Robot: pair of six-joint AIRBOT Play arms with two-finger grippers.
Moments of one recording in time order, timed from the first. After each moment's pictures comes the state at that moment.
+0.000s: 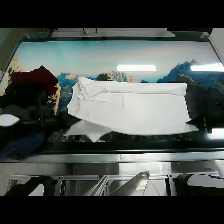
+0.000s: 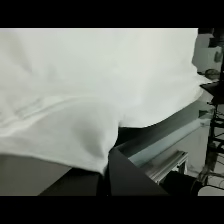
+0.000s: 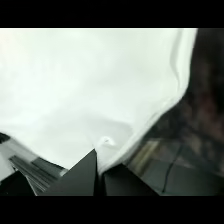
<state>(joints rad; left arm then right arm) 0.06 -0.97 0.58 0.51 -1.10 -1.18 -0.80 -1.51 0.92 -0.78 1.50 0.93</state>
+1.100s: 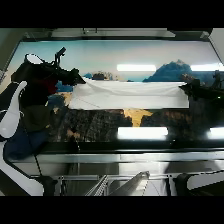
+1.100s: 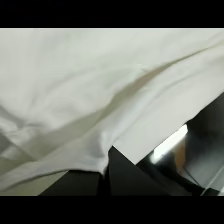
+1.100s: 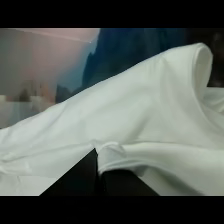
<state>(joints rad) -0.01 -1.92 1.73 0.75 -1.26 -1.19 -0.54 -1.75 1.18 -0.29 1.04 0.81</state>
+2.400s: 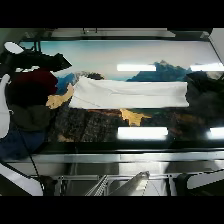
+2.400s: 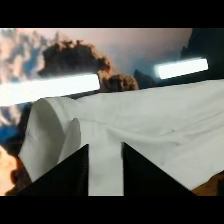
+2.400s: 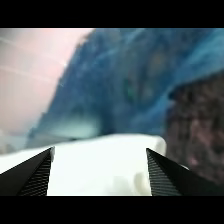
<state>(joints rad) 0.10 -1.86 1.87 0.81 -1.18 -1.20 -0.56 -1.78 1.35 -0.40 0.95 0.77</state>
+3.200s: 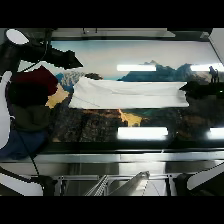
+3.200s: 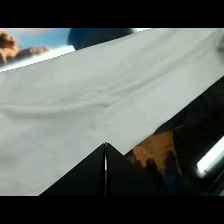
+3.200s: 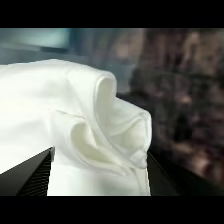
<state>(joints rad) -0.07 -1.76 1.87 0.82 -1.32 -1.20 -0.53 -1.99 1.58 -0.74 1.19 0.94</state>
